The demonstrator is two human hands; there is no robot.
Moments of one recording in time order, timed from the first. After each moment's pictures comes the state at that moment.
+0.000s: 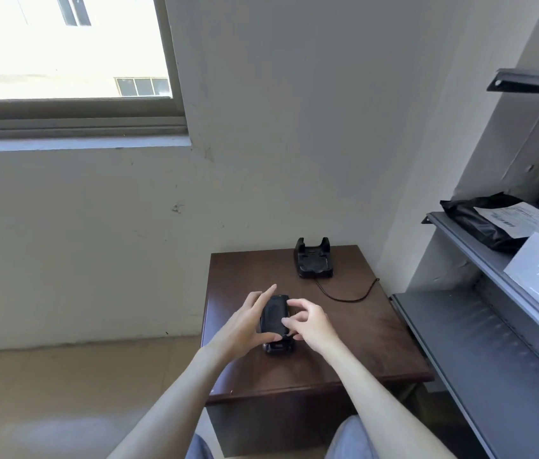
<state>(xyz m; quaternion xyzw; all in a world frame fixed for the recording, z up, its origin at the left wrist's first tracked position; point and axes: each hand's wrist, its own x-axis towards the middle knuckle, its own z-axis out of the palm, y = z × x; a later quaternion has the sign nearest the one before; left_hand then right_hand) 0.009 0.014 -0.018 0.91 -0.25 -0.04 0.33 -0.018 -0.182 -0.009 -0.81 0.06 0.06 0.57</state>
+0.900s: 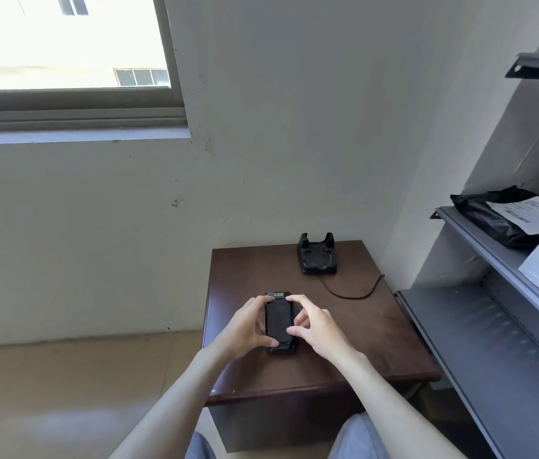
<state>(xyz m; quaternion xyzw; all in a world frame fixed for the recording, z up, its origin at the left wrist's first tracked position) 0.021 0.018 -0.041 0.89 -0.20 -0.07 0.40 -0.013 -0.194 -0.026 -0.91 -0.05 0.05 0.42</state>
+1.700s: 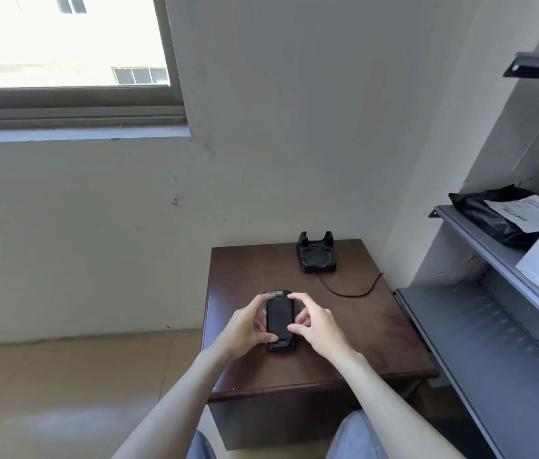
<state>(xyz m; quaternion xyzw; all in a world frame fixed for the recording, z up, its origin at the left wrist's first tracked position) 0.013 0.017 -0.041 0.86 -0.19 -0.09 0.47 -0.017 -0.194 -0.028 -0.90 -0.03 0.02 0.42</state>
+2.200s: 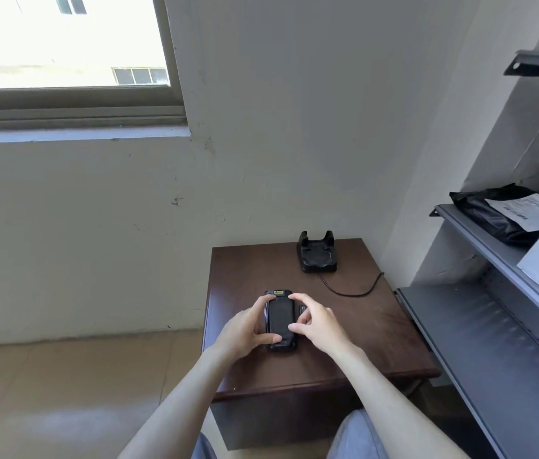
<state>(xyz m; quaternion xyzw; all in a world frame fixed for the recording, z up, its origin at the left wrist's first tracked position) 0.017 0.018 -0.046 0.92 -0.18 -0.10 0.32 -0.009 -0.196 -0.029 -0.91 0.00 0.06 0.41</state>
